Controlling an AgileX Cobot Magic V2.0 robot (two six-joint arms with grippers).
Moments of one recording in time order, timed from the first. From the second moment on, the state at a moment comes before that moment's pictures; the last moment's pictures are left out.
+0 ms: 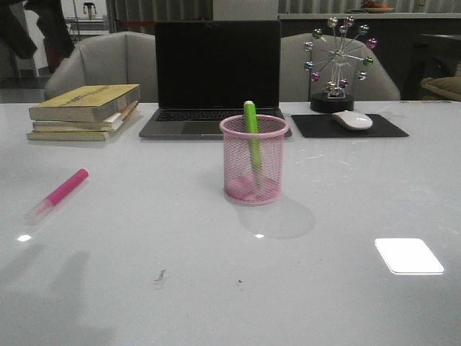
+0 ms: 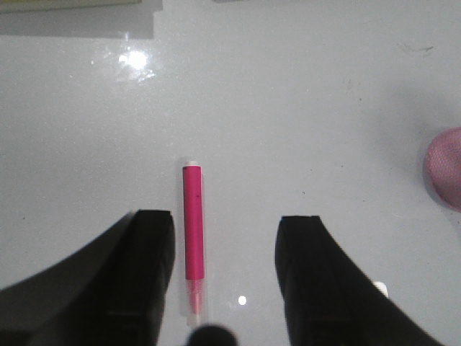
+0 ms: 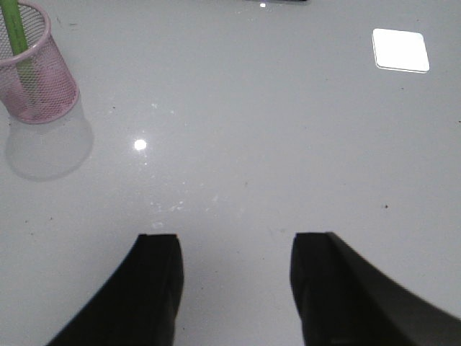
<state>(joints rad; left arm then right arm) -0.19 1.76 -1.61 -0.13 0.93 0.05 0.06 0.67 -0.68 -0.01 0.73 0.04</state>
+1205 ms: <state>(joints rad) -0.19 2.21 -1.73 -0.14 0.92 0.04 0.06 0.67 -0.68 -0.01 0.82 0.04</state>
